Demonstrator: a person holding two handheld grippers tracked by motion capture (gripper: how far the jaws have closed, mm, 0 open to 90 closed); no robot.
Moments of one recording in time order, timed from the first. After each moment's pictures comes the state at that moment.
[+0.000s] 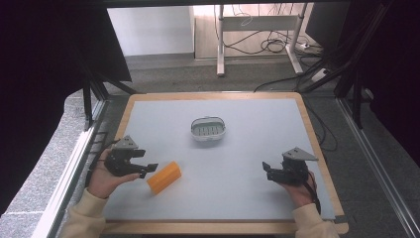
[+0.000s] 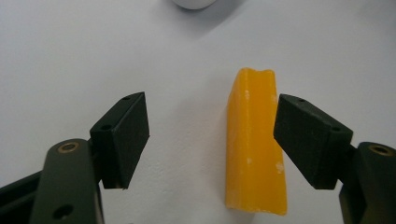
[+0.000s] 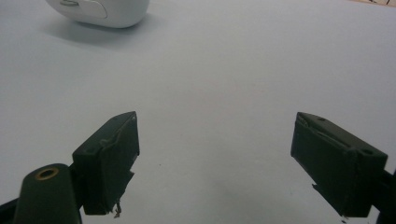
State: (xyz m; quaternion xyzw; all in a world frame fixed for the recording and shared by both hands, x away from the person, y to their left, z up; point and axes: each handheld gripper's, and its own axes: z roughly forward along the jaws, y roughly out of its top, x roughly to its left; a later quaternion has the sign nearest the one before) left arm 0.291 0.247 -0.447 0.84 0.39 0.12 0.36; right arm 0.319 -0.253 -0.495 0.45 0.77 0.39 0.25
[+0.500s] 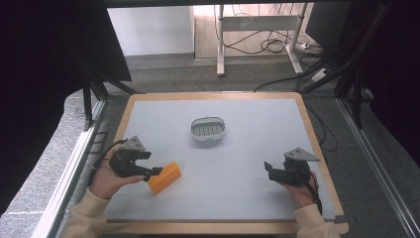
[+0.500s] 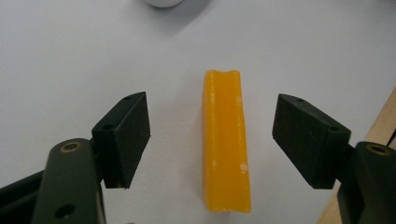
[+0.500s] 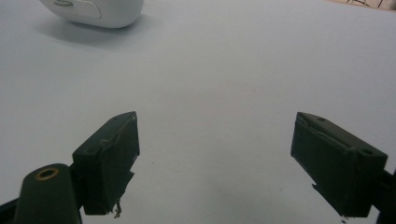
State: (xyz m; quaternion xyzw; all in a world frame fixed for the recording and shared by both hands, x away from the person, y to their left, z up) left arm 0.287 0.229 -0.436 0.86 0.36 0.10 0.34; right arm 0.317 -0.256 -0.493 0.45 0.76 0.39 0.26
